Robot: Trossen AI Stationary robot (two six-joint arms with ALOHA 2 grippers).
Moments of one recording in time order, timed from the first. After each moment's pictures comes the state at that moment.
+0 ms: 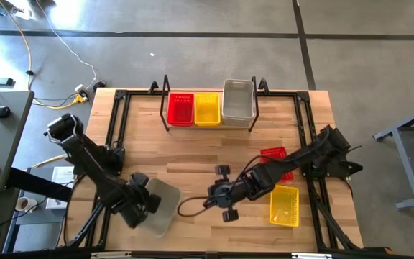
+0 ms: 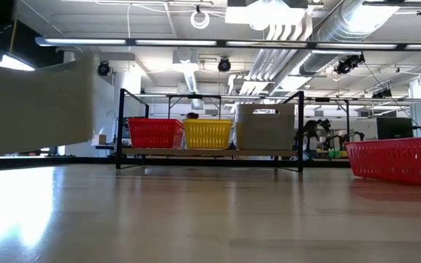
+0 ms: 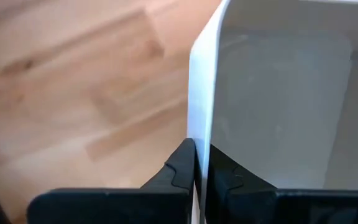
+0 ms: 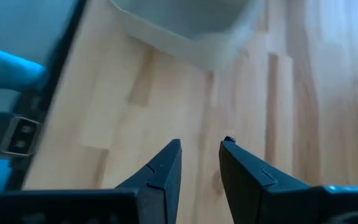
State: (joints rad) left arm -0.74 1.50 0.99 -1.05 -0.32 -2.02; right arm 0.45 1.84 1.67 -0.75 0.22 0.17
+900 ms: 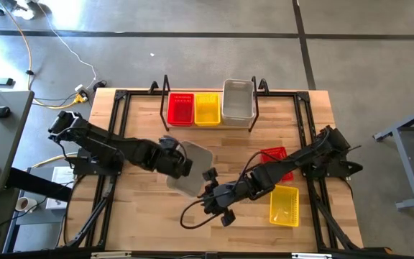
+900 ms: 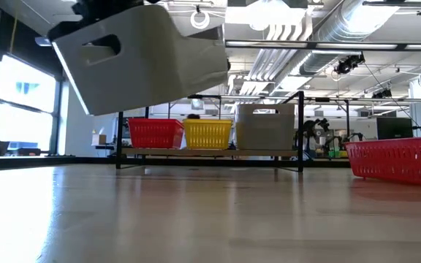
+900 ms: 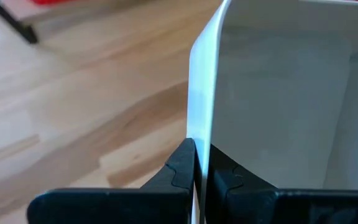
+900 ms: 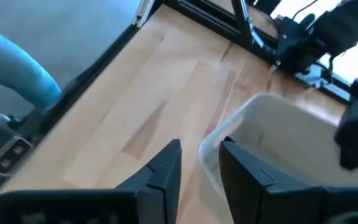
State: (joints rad) left arm -0.19 1.48 1.20 -0.97 -0.48 -1.38; right arm 0.45 1.85 1.66 -0.51 0.20 -0.21
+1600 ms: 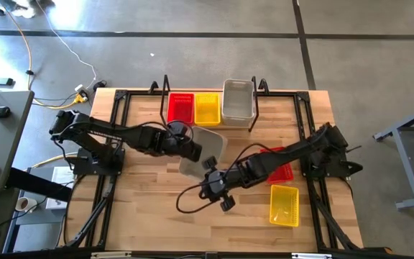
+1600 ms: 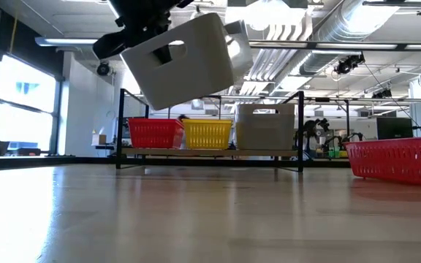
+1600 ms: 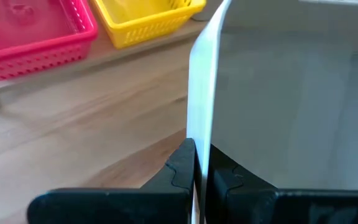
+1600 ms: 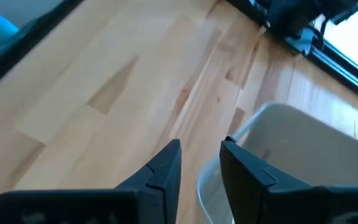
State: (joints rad) left arm -0.02 1.48 1.20 -0.75 -0.48 -1.17; right arm 0.36 1.85 1.66 -0.64 0.19 -0.30
